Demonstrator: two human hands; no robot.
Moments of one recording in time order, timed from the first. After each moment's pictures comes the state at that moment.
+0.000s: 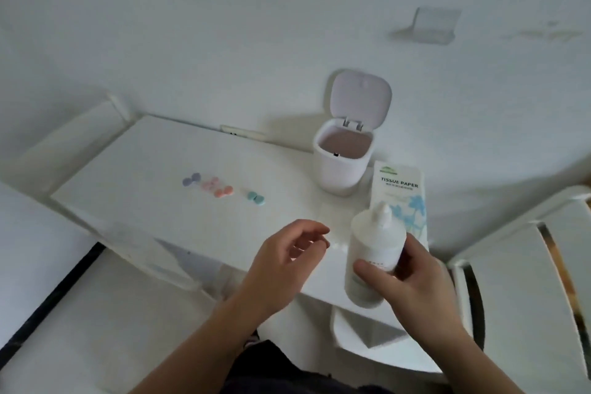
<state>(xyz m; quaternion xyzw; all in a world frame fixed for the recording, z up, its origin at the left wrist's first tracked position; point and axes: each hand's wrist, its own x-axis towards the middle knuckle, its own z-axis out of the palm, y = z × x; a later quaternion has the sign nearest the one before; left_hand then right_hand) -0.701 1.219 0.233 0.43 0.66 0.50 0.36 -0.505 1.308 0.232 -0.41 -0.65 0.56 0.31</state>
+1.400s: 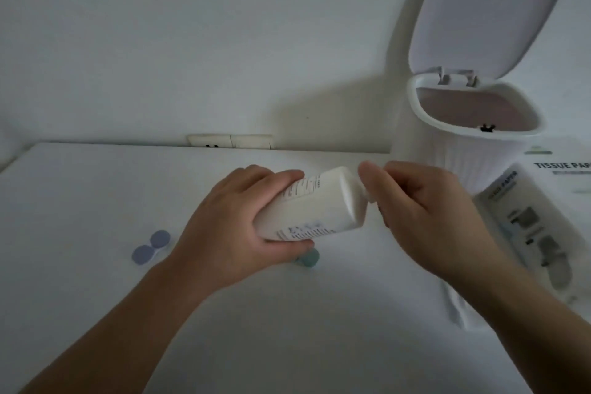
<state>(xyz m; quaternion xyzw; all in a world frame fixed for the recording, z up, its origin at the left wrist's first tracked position) -1.005 1.353 0.075 0.74 0.60 0.32 0.00 -0.770 1.420 0.110 -0.44 -0.78 0.27 0.35</state>
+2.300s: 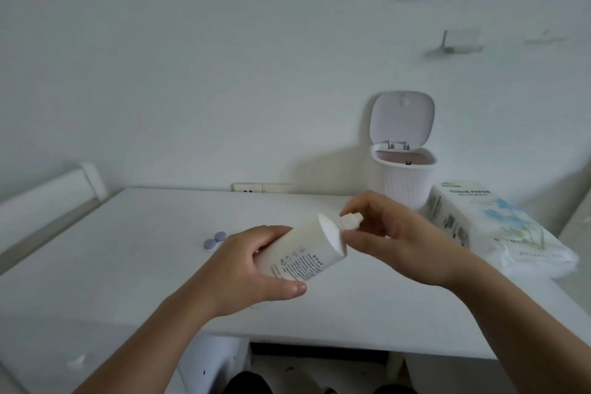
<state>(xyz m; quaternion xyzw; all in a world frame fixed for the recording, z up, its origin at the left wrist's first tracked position) -0.988 1.197 0.102 0.68 0.58 0.38 0.23 -0.731 1.287 0.152 -0.28 -0.84 0.37 0.29</state>
